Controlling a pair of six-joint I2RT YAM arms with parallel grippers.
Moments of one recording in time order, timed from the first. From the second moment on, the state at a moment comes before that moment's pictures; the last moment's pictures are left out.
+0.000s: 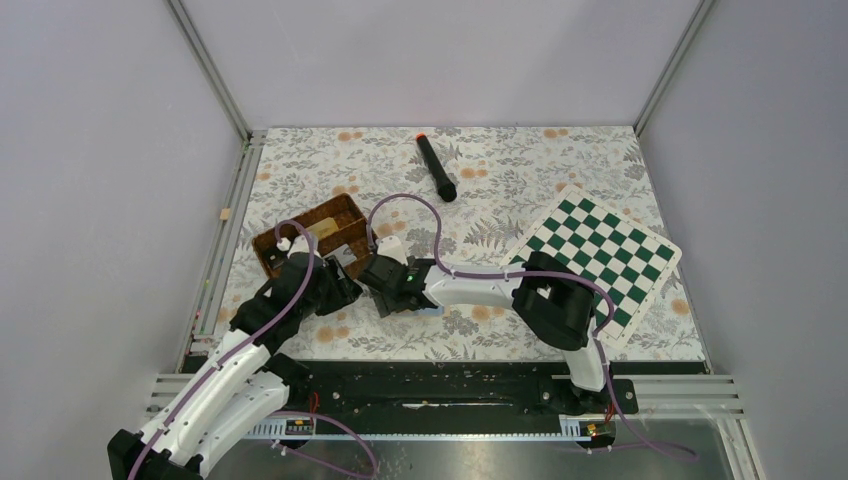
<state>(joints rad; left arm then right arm) -0.48 0.66 0.54 -0.64 -0.07 -0.81 1.17 2.02 1.41 -0.48 0.35 0.65</state>
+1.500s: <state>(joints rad) -0.48 0.65 0.54 -0.63 -0.05 -0.81 1.18 2.04 1.41 -0.48 0.38 0.64</state>
